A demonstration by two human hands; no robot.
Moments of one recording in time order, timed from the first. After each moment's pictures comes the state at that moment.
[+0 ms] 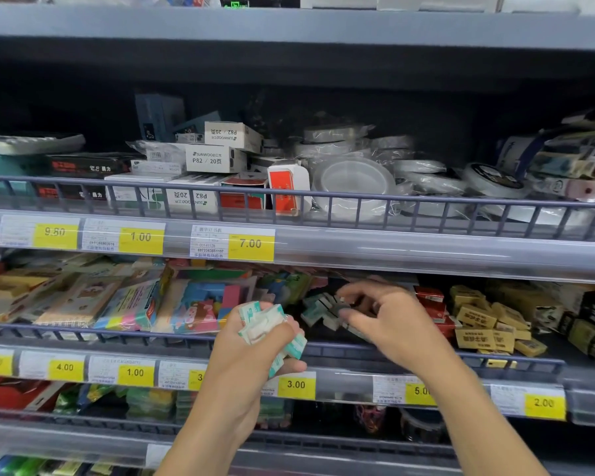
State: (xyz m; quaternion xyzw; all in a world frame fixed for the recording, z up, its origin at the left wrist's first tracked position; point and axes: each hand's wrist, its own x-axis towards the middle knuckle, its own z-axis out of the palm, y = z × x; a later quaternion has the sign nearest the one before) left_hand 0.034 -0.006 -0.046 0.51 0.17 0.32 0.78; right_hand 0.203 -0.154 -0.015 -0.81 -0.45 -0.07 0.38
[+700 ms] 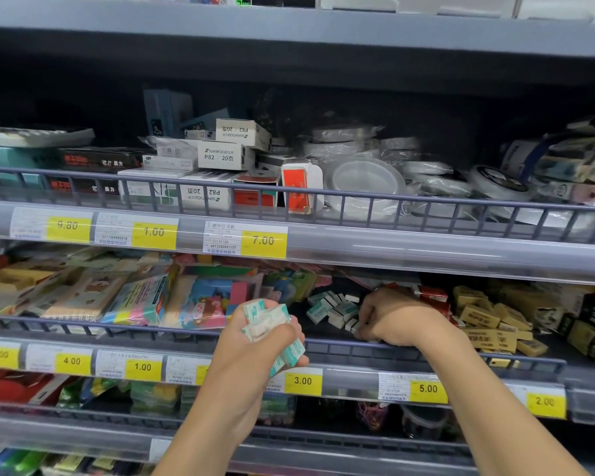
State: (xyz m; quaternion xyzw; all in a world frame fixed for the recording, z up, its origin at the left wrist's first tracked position) left_hand 0.024 0.000 -0.046 0.51 0.15 0.30 0.79; right_hand 0.230 -0.129 0.001 -0.93 -0.34 0.10 0.05
